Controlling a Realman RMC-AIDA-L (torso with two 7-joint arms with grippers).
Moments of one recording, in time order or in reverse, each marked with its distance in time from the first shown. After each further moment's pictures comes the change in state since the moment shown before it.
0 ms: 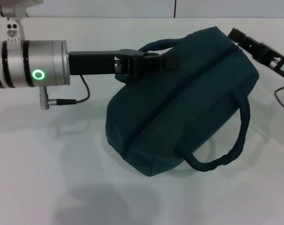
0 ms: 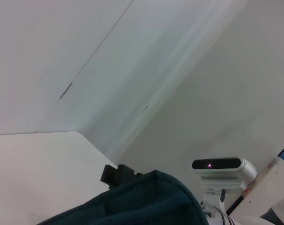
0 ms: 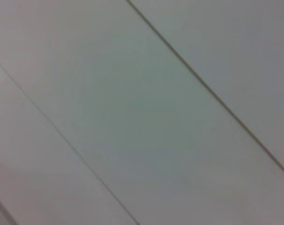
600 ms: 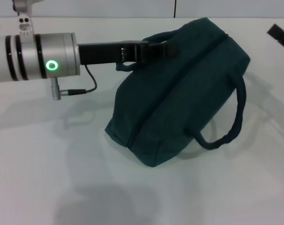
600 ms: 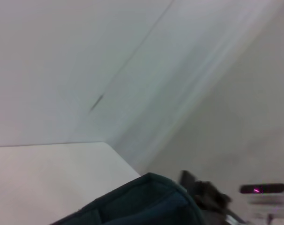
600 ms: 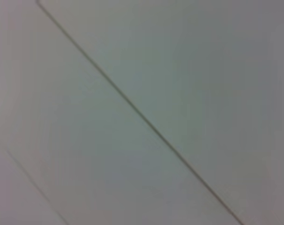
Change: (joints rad) left arm -0.037 -0.004 0.007 -0.053 -0.007 -0.125 0.001; right arm -0.093 -0.035 0.108 0.005 0.001 -0.055 0.001
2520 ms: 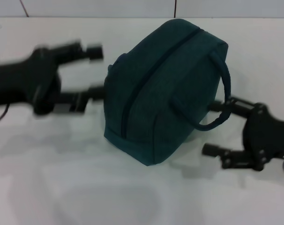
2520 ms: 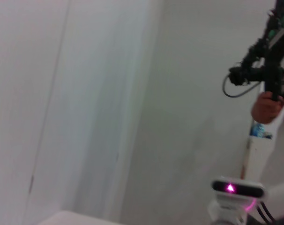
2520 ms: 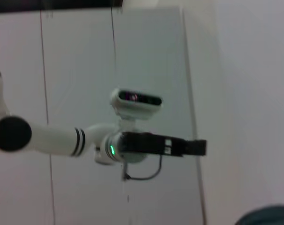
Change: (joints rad) left arm 0.307 0.087 -0.107 0.245 -0.143 0.466 0.437; right arm -0.036 0.032 0.012 -0.220 -0.583 -0.382 -0.443
